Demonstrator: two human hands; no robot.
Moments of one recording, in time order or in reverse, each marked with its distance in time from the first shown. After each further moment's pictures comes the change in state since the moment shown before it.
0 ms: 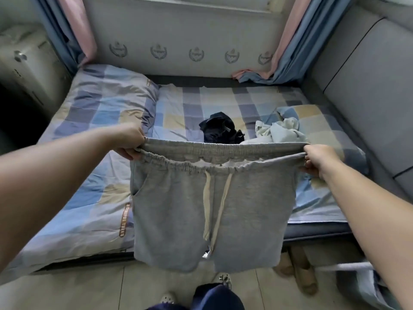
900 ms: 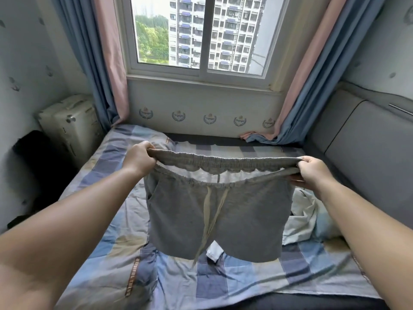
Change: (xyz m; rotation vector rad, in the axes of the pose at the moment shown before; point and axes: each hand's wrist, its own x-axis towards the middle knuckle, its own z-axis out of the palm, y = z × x) left_hand -0.024 -0.003 -0.082 -0.213 0.662 0.315; right_hand -0.058 -0.125 0.020 0.069 -0.152 -0.366
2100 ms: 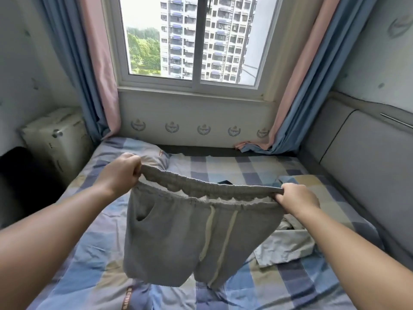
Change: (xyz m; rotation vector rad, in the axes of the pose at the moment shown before) left_hand 0.034 -0.020 -0.010 0.292 -0.051 0.342; right_hand 0.022 0.023 0.032 -1.164 0.085 -0.239
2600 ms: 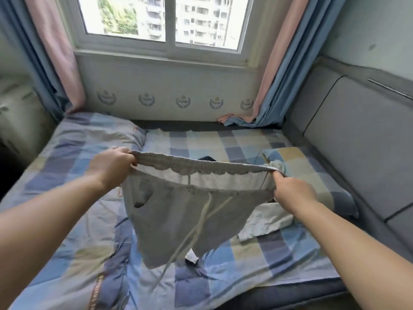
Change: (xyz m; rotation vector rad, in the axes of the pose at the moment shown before) left_hand 0.031 0.034 0.122 0.214 -0.137 0.058; right_hand 0.024 0.077 0.076 -0.190 0.004 -0.132
